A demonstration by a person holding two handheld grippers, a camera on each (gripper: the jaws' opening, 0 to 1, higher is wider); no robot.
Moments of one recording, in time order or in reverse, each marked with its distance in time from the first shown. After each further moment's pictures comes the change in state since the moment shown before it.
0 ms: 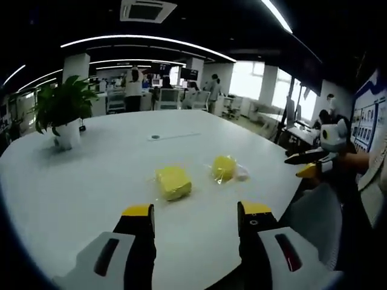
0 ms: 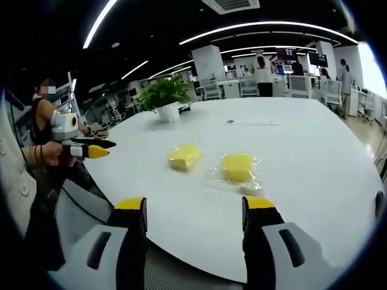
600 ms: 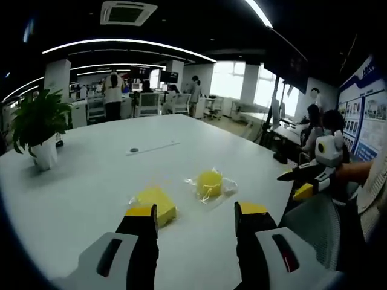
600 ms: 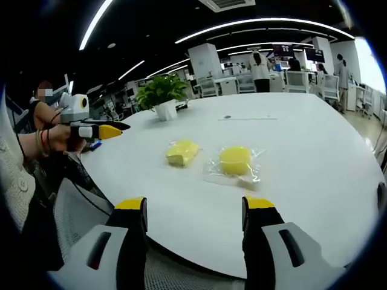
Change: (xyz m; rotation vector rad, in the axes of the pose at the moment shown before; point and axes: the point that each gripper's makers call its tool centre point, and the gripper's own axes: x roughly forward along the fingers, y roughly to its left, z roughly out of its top) left arm 0.052 -0.016 0.034 0.042 0.015 -0.127; right arm 0.000 -0.007 -0.012 0.032 0.013 -0.008
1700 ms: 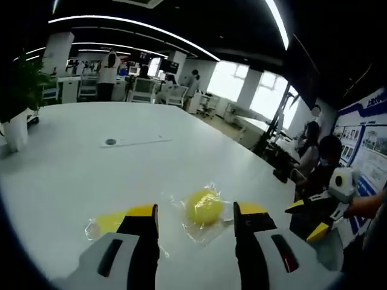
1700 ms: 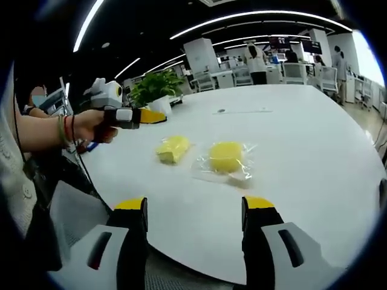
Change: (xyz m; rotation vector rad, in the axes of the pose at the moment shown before) left arm 0.132 0.005 0.012 -0.177 0.045 -0.090; right arm 0.008 -0.028 -0.002 0.043 0.039 -0.002
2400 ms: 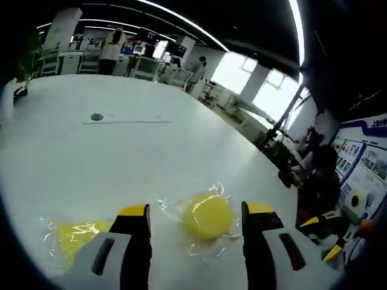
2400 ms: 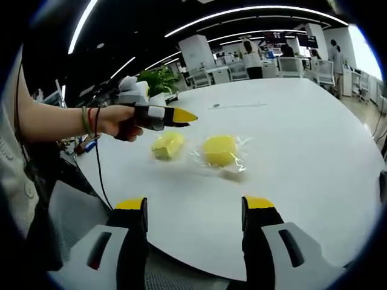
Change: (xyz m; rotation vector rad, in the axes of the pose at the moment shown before) left arm 0.079 0.017 -0.024 -0.157 0.105 -0.021; right arm -0.001 -0.009 -0.010 0.027 0.021 -0.019
